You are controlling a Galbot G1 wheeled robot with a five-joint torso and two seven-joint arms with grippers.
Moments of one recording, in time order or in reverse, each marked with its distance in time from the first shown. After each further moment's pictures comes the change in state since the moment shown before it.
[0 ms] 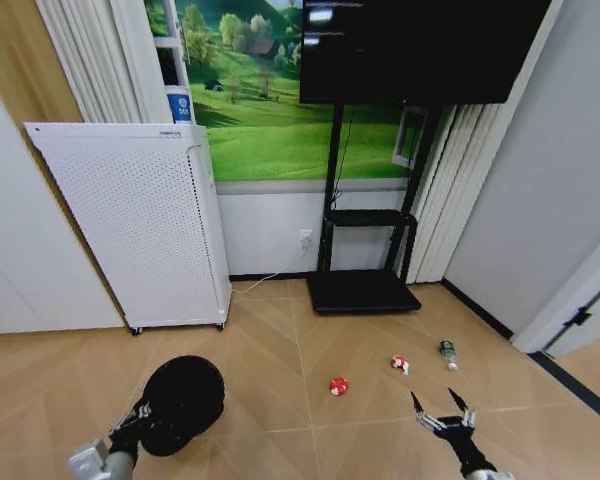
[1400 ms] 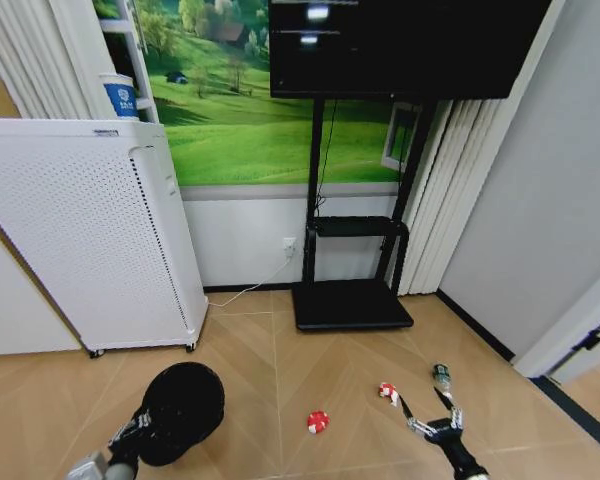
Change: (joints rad) left arm 0.043 -0.052 0.000 -0.010 0.044 -0.017 0.012; right arm -0.009 0.036 0.000 -0.027 -0.066 0.093 -0.108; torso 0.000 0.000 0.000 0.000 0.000
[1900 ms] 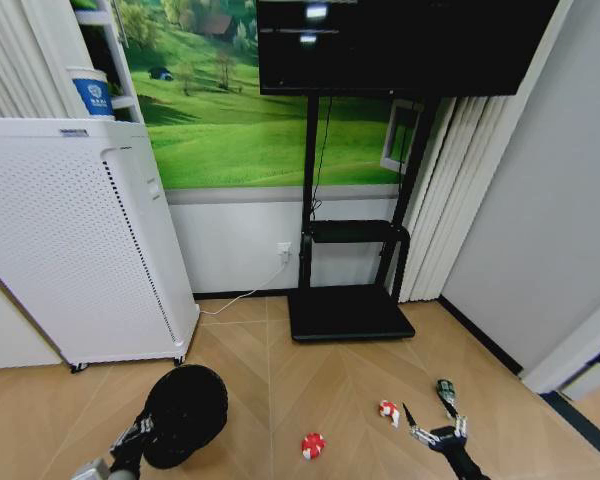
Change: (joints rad) left arm 0.007 -0.009 0.015 0.007 0.019 -0.008 0.010; right arm -0.010 0.025 0.008 0.001 -0.106 -0.014 0.084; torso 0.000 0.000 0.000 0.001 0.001
